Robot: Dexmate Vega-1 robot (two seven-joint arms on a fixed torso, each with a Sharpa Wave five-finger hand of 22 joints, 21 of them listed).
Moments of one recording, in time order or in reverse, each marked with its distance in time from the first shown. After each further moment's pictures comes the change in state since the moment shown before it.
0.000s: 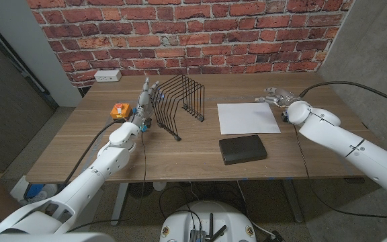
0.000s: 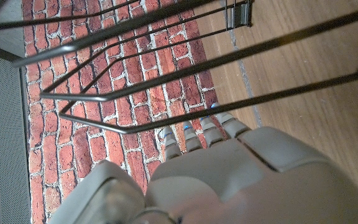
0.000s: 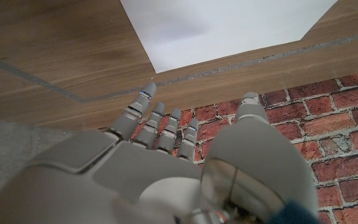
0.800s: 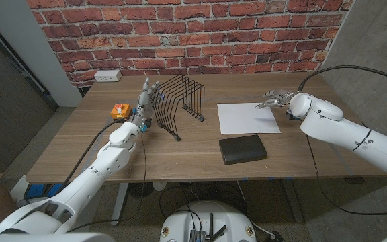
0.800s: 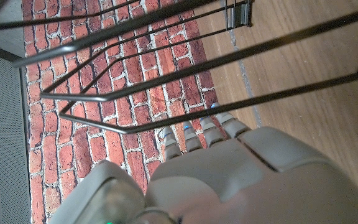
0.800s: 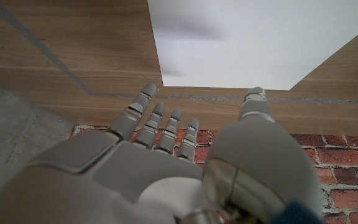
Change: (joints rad) left arm 0.000 0.000 0.000 0.000 0.000 0.000 0.001; left_hand 0.000 0.000 0.000 0.000 0.000 0.000 0.000 0.000 0.000 0.000 0.000 0.000 0.000 0.000 0.000 0.000 0.000 0.000 0.000 0.000 0.000; right arm 0.086 -0.106 -0.114 -0.140 -0.141 -0.104 0.223; right_hand 0.033 -0.017 0.002 -0.012 0.014 -0.005 -0.005 0.000 0.000 -0.007 -0.007 0.000 0.000 -0.004 0.004 0.000 0.005 -0.014 0.007 0.000 0.005
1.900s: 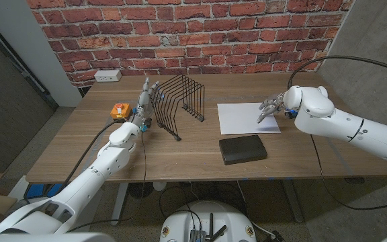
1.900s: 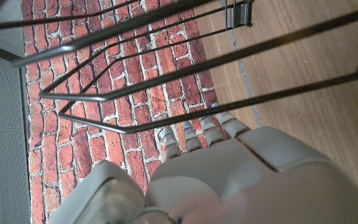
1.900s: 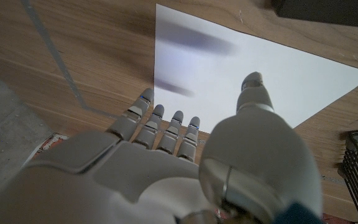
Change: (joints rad) left arm 0.000 0.000 0.000 0.001 0.000 0.000 0.000; left_hand 0.000 0.000 0.000 0.000 0.000 0.000 0.000 0.000 0.000 0.000 0.000 0.000 0.000 0.000 0.000 0.000 0.000 0.000 0.000 0.000 0.000; right arm 0.217 -0.061 -0.247 -0.055 -0.325 -0.058 0.554; right_hand 0.094 -0.063 0.010 -0.047 0.020 0.045 -0.002 -0.008 0.005 -0.007 -0.035 -0.015 0.010 -0.015 -0.003 -0.026 0.018 -0.065 0.036 -0.017 0.000
